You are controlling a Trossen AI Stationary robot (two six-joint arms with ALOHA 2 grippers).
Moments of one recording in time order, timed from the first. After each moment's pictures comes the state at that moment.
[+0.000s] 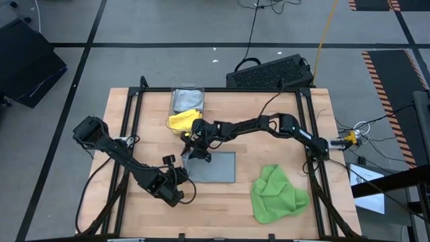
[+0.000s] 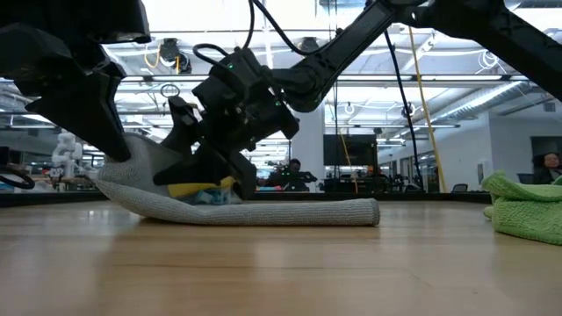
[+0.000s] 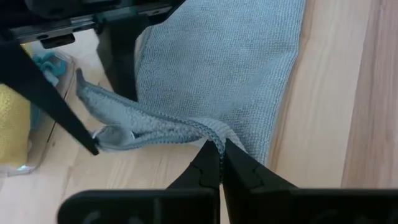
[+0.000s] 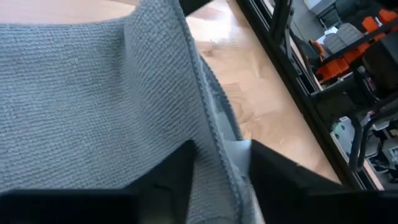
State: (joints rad) left arm -0.62 1.64 0.96 -0.68 -0.58 -0.74; right arm -0.12 2.37 1.64 0.17 -0.60 -1.11
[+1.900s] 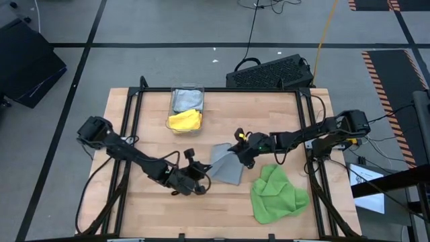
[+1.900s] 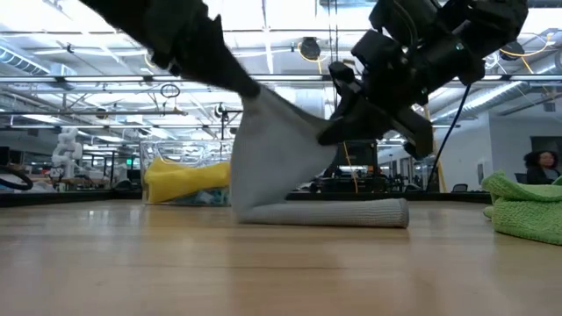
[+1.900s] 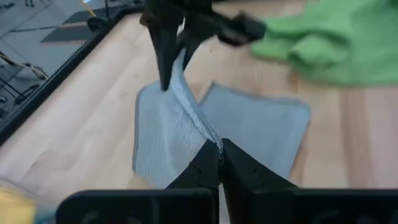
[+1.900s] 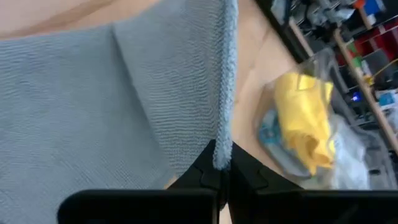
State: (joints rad) left arm -0.50 1.67 0.96 0.00 -0.75 -0.30; right arm 0.03 1.52 0.61 0.32 0.13 -0.83
